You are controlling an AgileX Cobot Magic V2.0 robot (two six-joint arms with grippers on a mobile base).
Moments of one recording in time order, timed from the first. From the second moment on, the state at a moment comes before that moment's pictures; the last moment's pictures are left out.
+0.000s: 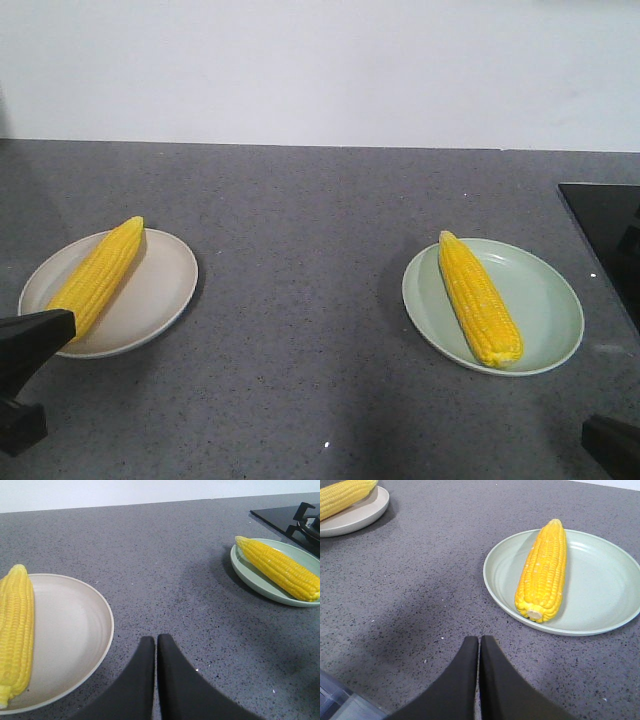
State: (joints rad) left arm -0.17 0.67 -0.49 -0.88 0.46 0.74; right arm 0.16 0.30 -0.35 0.43 0.65 -0.48
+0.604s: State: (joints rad) left arm -0.17 0.61 -0.38 -0.84 0.36 0.74; right arm 0.16 0.30 -0.35 0.43 0.65 -0.48
